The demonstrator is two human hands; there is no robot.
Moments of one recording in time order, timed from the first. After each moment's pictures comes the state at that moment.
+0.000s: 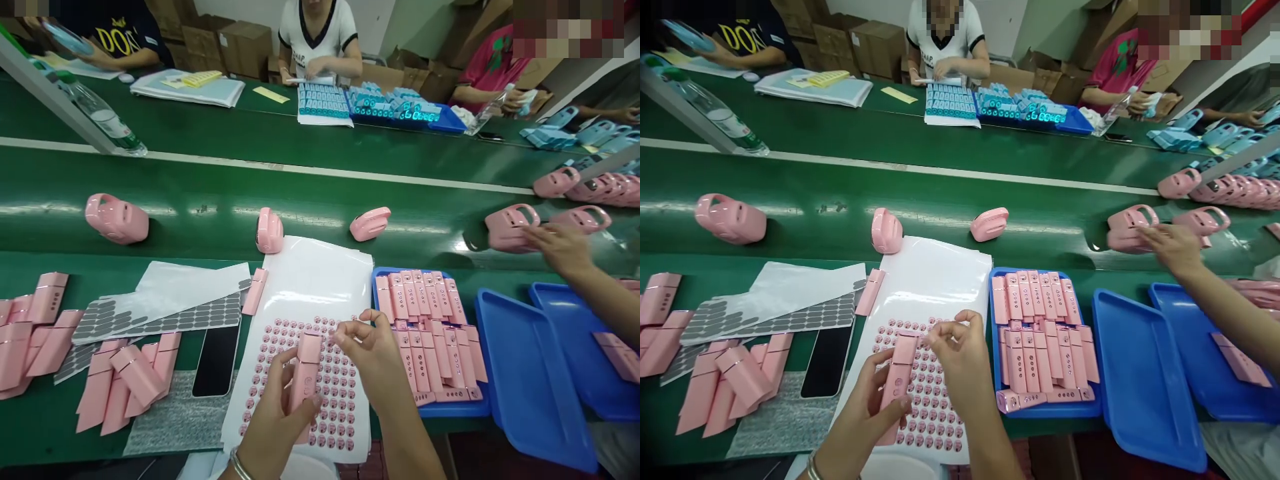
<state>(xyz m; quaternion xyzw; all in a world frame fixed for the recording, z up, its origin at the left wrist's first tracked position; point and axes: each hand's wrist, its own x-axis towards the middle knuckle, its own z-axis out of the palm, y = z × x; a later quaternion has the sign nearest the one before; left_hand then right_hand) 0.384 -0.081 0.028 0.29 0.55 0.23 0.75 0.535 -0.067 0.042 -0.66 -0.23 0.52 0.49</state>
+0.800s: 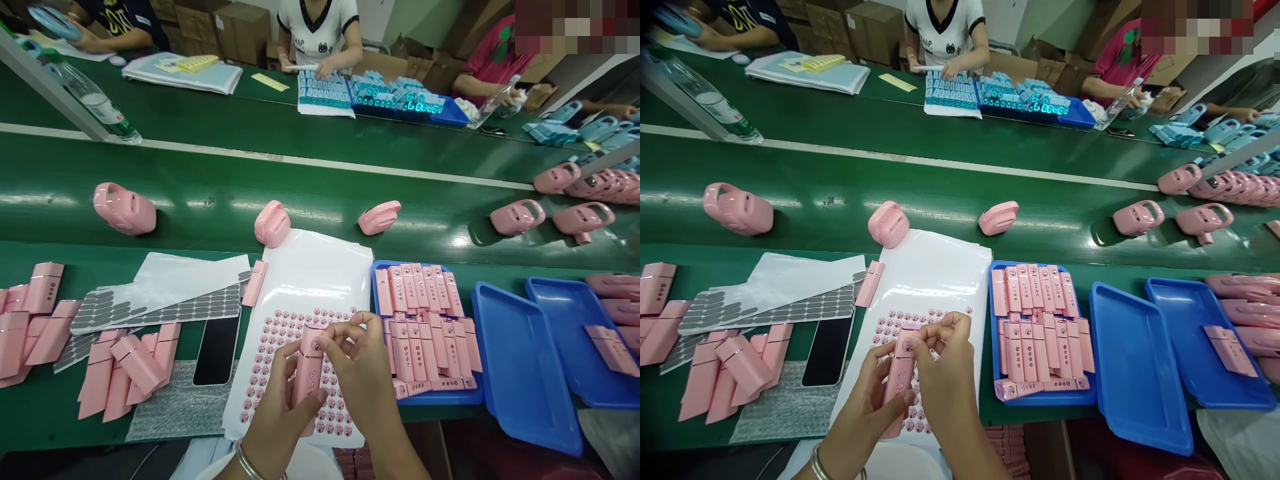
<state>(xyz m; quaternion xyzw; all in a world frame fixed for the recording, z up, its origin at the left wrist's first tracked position) 0.385 -0.088 0.028 0.29 0.53 0.24 0.76 0.503 -0.073 0.057 -0.71 -0.25 0.48 0.45</state>
